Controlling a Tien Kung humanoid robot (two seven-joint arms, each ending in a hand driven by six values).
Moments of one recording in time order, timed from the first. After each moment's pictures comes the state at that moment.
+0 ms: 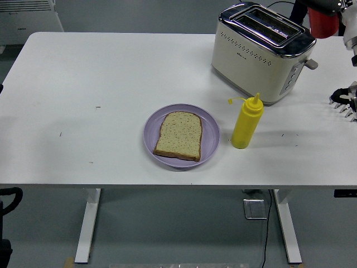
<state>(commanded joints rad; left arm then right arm) -0.04 0.02 -1.85 -1.47 0.66 0.07 -0.11 0.71 -0.43 1.11 1.41 -1.16 -0.42 0.11</state>
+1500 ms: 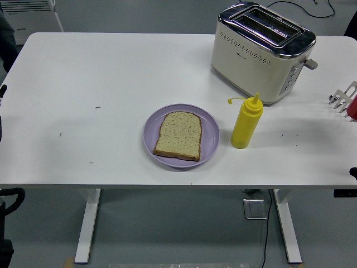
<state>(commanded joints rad) -0.04 0.02 -1.83 -1.47 0.66 0.07 -0.11 0.24 -0.40 1.24 1.32 -0.83 -0.55 0.48</state>
